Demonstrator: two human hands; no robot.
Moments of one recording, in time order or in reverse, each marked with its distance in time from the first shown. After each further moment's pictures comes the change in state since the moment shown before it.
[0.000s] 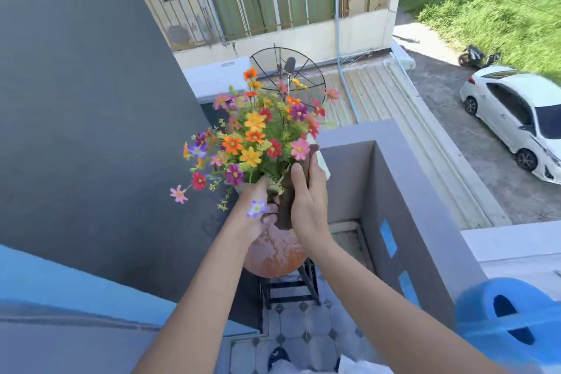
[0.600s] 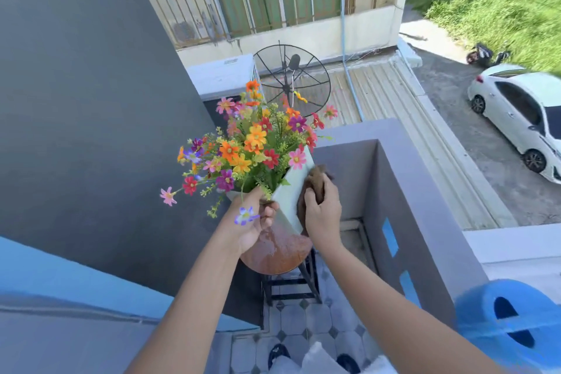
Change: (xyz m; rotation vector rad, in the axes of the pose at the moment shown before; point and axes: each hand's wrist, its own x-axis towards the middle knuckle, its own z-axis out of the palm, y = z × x) left_hand -0.012 -0.011 -0.016 -0.108 0.011 -0.036; right_hand 0.013 0.056 -0.027 -0.175 0.093 0.033
